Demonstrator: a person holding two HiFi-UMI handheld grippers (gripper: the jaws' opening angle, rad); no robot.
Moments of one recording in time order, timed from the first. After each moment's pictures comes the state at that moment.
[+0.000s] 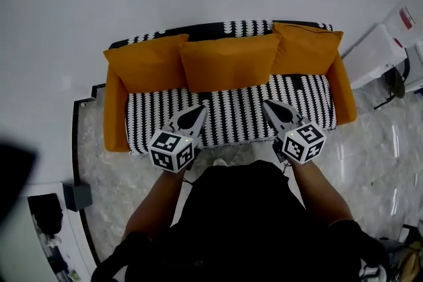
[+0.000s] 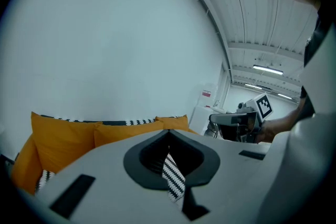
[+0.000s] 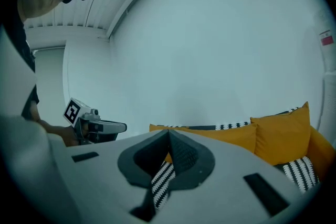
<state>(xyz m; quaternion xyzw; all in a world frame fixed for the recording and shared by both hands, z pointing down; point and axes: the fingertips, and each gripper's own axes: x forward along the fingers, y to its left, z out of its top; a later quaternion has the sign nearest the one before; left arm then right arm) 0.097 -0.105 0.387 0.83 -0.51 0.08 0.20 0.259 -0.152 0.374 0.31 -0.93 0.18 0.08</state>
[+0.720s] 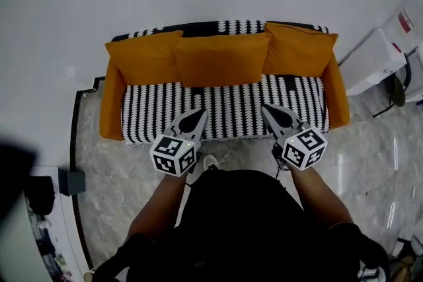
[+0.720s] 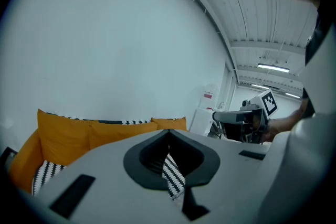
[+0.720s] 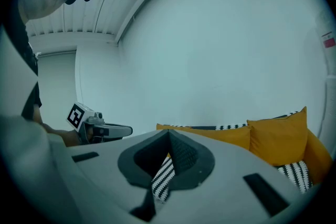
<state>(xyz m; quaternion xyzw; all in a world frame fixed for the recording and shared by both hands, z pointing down) 0.186 -0.066 0.370 0.81 -0.54 0.07 0.20 0.337 -0.113 0.346 0.27 -0.95 0.17 0.07</state>
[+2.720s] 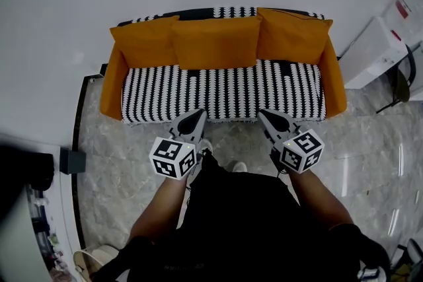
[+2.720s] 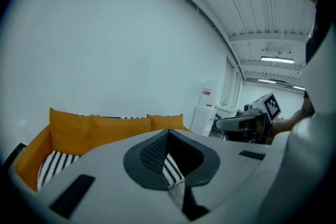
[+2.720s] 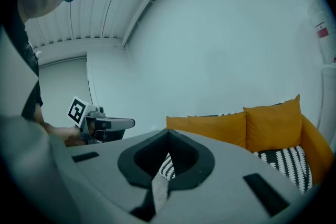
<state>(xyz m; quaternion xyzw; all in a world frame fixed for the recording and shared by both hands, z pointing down) 0.297 0.034 0.369 0.79 -0.58 0.08 0.18 0.443 -0.011 0.369 0.22 -0.95 0.19 0.07</state>
